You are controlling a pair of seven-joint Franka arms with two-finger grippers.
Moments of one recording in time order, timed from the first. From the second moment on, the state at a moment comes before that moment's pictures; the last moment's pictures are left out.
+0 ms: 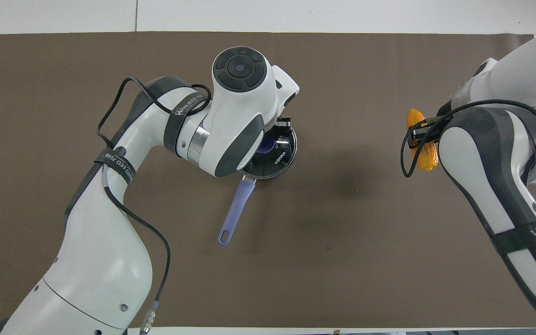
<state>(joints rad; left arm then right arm) -0.60 0.58 -0.07 -1.29 -0.03 1.88 -0.53 0.21 0.16 -0.14 -1.77 0.11 1.84 -0.09</state>
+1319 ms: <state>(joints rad) -0.60 0.57 -0.07 -1.28 -0.02 1.86 -0.53 0.22 0.17 -0.14 -1.71 0.11 1.79 -0.09</state>
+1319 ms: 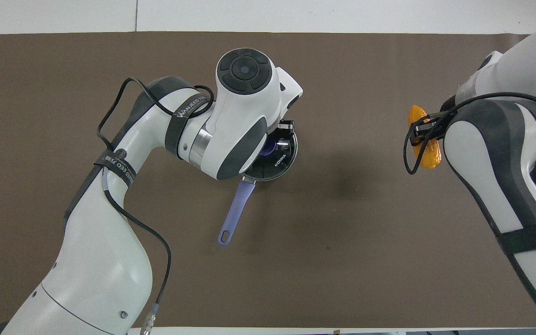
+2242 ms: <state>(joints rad) -0.40 0.42 -0.05 -1.28 -0.05 1.66 -0.35 0.34 0.21 -0.12 -1.65 0.13 1.86 0.16</state>
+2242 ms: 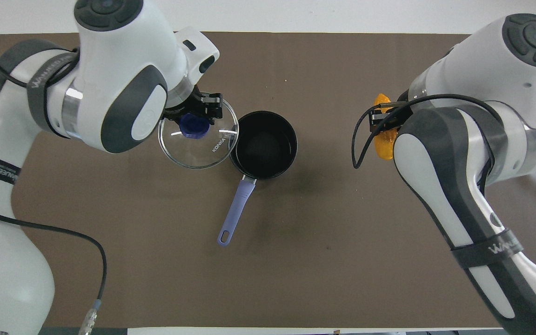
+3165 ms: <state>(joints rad) 0.04 0.26 -0.03 -1.80 -0.05 2.04 0.20 0.61 0.56 -0.08 -1.39 0.15 2.00 0.56</state>
